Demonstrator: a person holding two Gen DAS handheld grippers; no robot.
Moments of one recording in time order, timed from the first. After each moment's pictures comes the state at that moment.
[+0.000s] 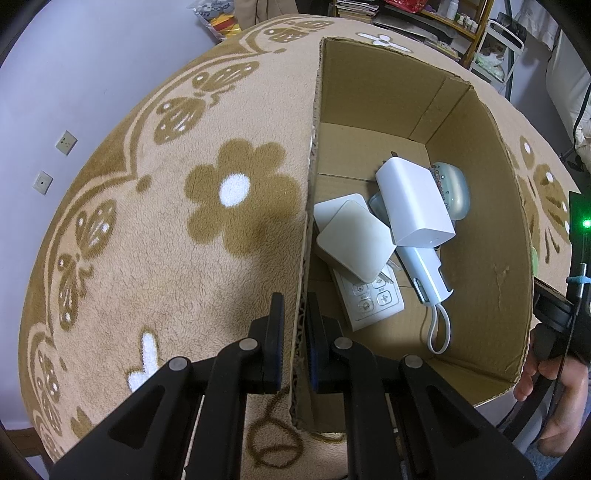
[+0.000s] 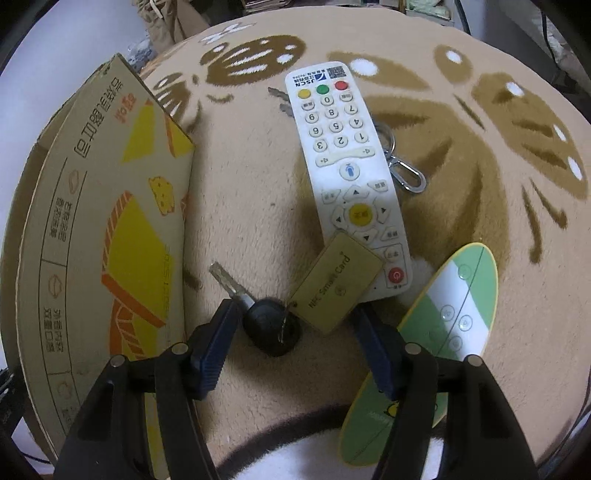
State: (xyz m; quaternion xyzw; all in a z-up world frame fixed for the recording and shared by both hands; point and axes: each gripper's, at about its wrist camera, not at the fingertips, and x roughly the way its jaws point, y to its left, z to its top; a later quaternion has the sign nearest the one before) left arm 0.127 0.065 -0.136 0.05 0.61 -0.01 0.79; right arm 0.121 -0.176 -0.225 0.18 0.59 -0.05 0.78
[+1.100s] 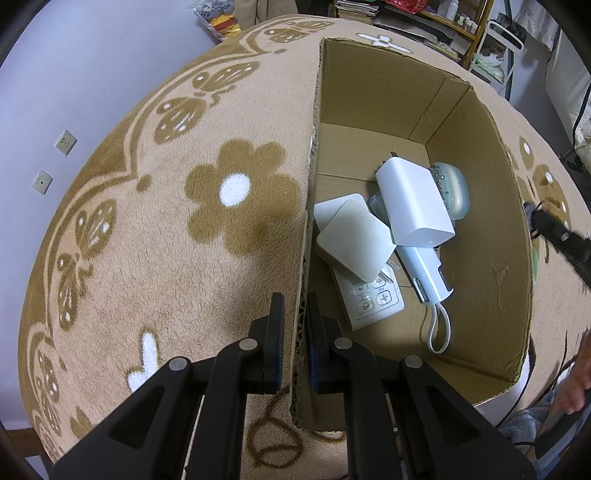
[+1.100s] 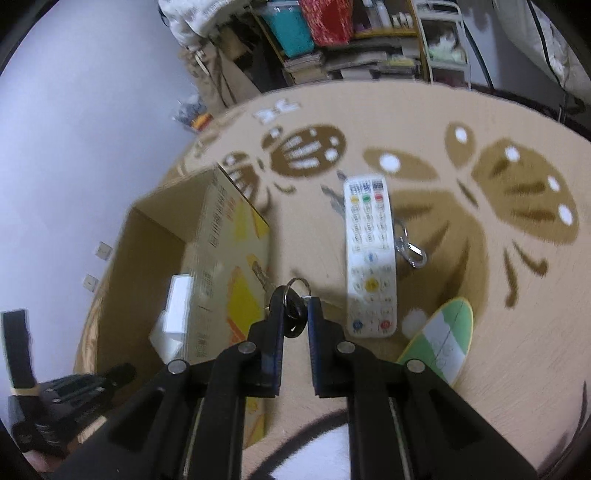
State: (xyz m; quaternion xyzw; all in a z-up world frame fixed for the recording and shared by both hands) left arm 0.128 0.065 -0.138 0.05 0.61 -0.01 0.79; right arm 0.096 -0.189 -0.131 0.22 0.48 0.02 0.85
